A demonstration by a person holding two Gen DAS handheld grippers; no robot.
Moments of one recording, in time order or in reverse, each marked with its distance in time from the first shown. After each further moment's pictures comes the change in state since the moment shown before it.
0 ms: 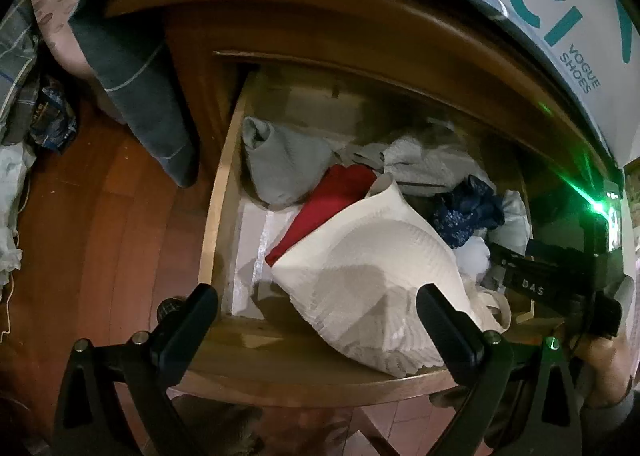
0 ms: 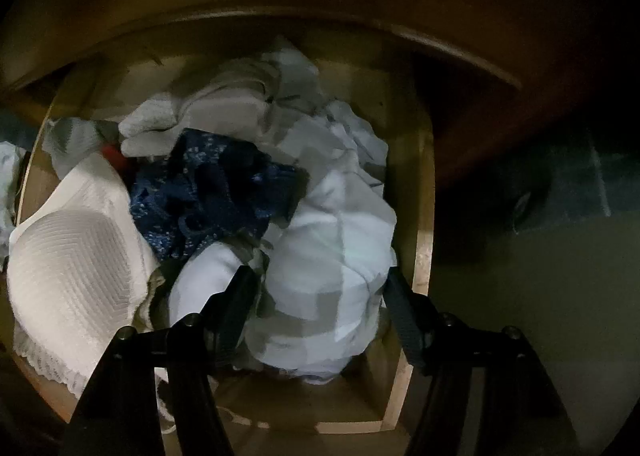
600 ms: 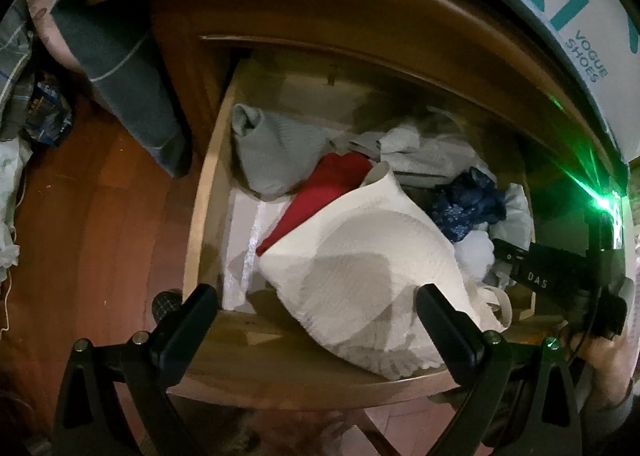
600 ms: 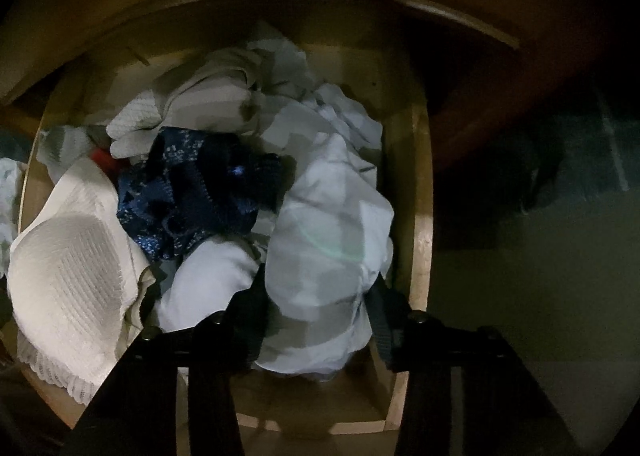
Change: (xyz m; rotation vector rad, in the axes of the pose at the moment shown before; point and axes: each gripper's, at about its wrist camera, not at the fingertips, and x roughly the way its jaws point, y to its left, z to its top) left arm 0.011 -0.005 0.002 -0.003 0.030 -0.008; right arm 0.002 -0.012 -0.003 0.064 0.017 0.049
